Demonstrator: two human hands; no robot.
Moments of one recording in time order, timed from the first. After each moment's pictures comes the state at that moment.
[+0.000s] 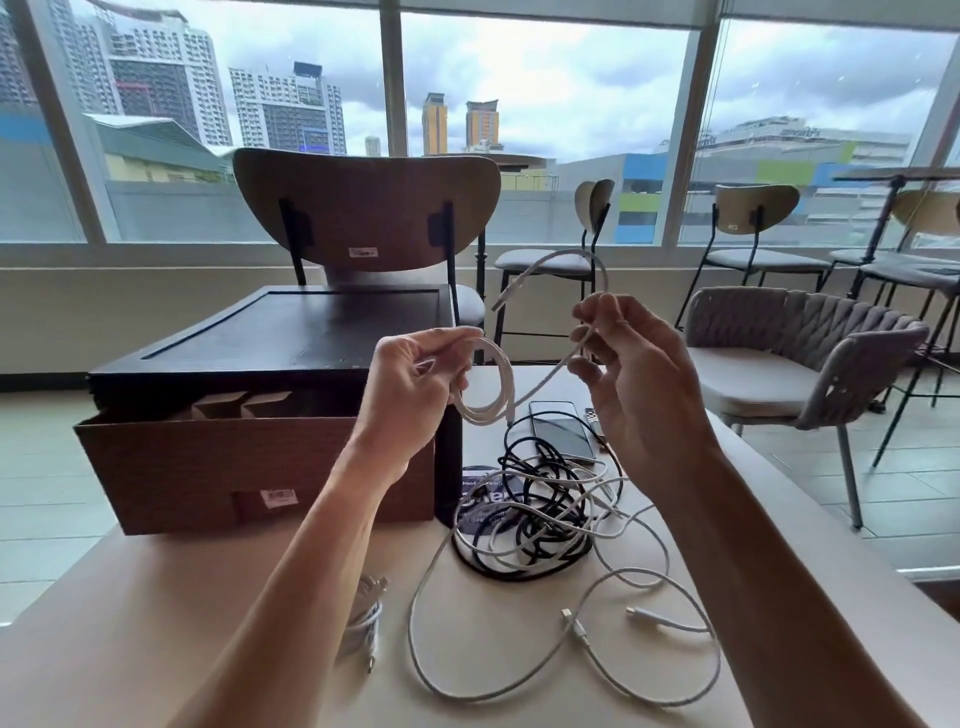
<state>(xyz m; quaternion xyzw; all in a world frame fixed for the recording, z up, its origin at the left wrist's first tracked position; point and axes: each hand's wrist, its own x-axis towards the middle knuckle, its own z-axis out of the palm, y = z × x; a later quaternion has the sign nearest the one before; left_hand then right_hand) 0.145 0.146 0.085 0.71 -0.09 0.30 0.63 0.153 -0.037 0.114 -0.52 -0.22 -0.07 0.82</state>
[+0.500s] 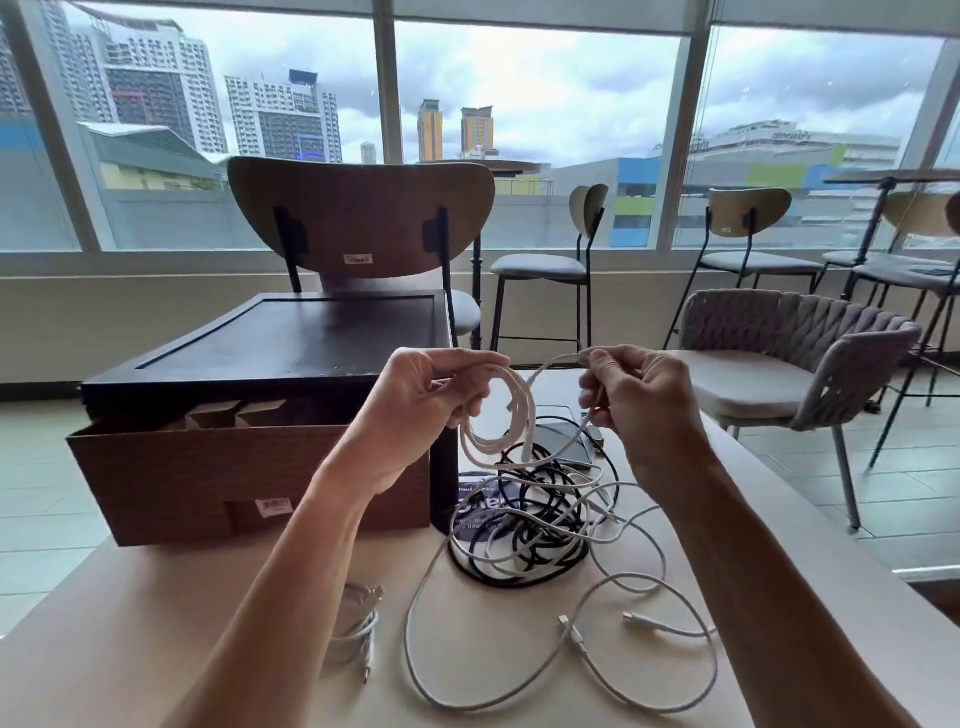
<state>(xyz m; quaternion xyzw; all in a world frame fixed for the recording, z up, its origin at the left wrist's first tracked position) 0.139 0.147 0.086 0.73 -0.17 0.19 0.63 0.178 -0.052 0.092 -0.66 -0.12 -0.14 0.73</state>
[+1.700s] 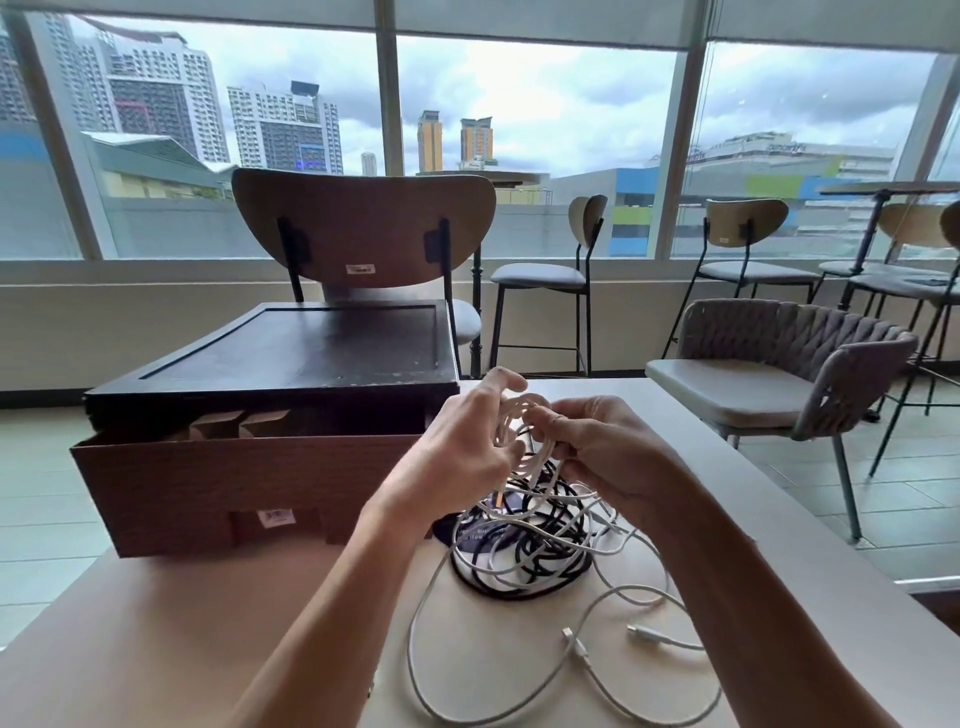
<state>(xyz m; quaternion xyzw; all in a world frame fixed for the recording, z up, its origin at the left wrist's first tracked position) 0.139 0.122 0.078 0.90 -0.14 0.19 0.37 0.184 -0.041 0.071 -0.69 -0.19 0.09 0.69</state>
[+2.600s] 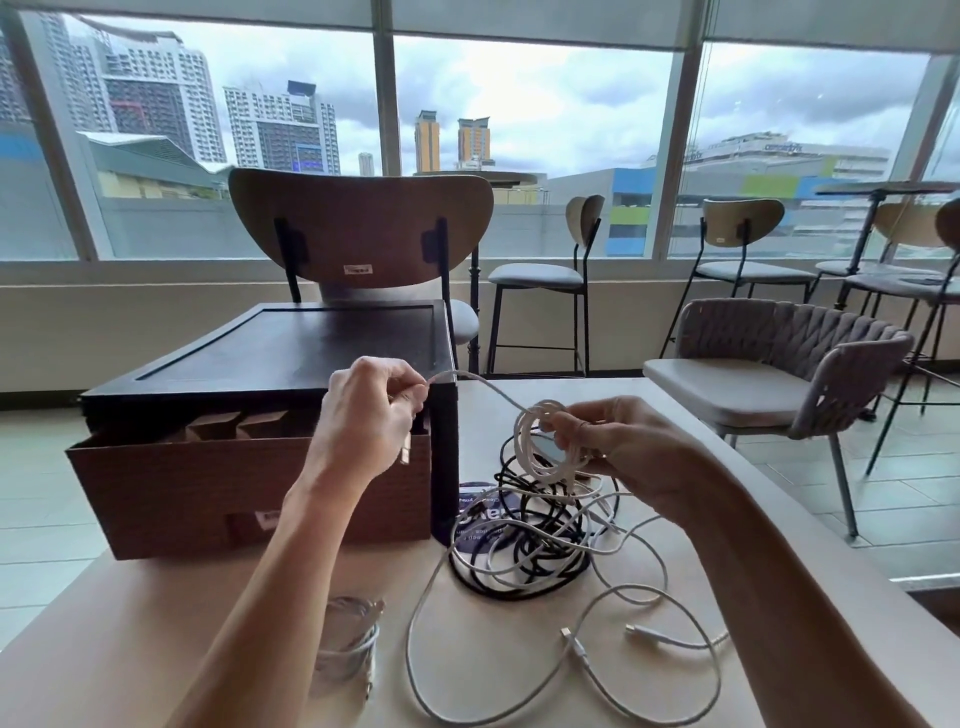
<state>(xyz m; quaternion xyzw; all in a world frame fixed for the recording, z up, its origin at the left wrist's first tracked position) 0.134 0.177 0.089 0.88 0.03 0.34 0.33 0.191 -0.067 0.074 -0.72 -0.22 0.09 0.65</state>
